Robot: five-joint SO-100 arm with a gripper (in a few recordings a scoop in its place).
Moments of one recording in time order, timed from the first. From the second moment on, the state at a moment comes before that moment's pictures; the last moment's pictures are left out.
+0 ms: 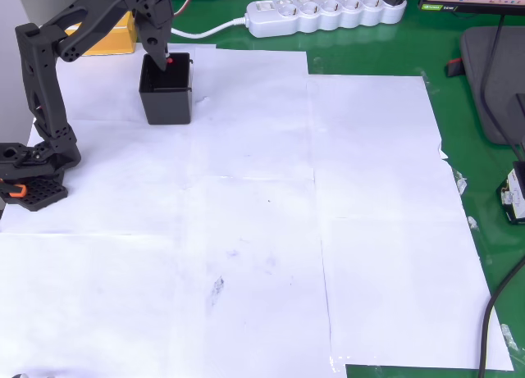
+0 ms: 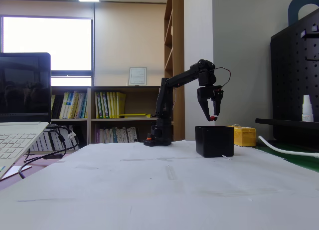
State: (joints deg) arm -39.6 104.1 119.5 97.7 -52.5
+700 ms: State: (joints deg) arm -39.0 105.6 119.6 98.2 -51.1
